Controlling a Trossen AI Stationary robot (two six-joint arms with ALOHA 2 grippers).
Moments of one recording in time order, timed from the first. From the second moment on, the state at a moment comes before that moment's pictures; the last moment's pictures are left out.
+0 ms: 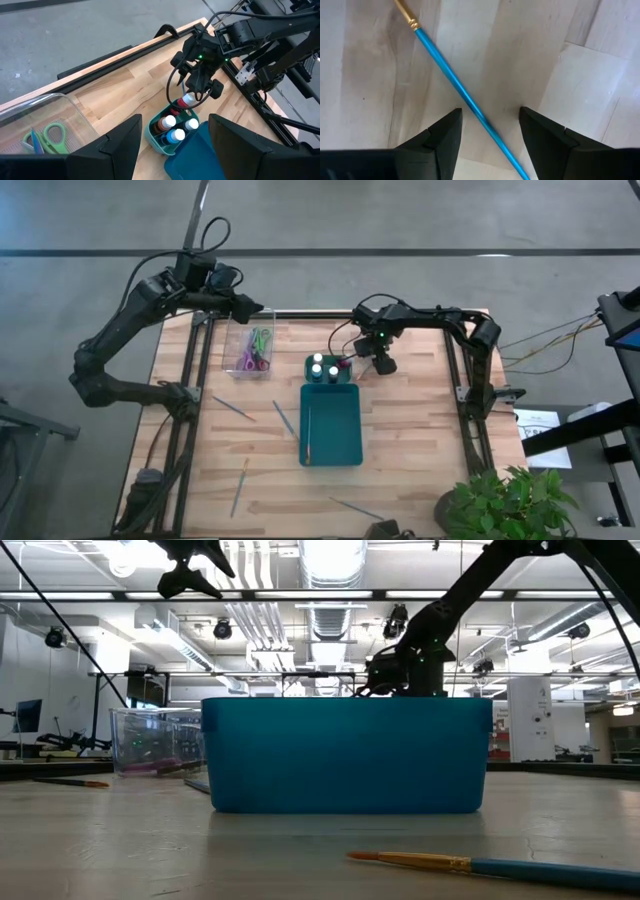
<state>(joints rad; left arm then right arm) 0.75 1.19 1.45 -0.94 0.28 -0.37 -0.61 1.96 1.27 -0.81 -0.11 -0.84</state>
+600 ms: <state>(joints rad) 0.75 1.19 1.45 -0.94 0.28 -0.37 -0.61 1.96 1.24 -0.80 -0.13 -0.79</state>
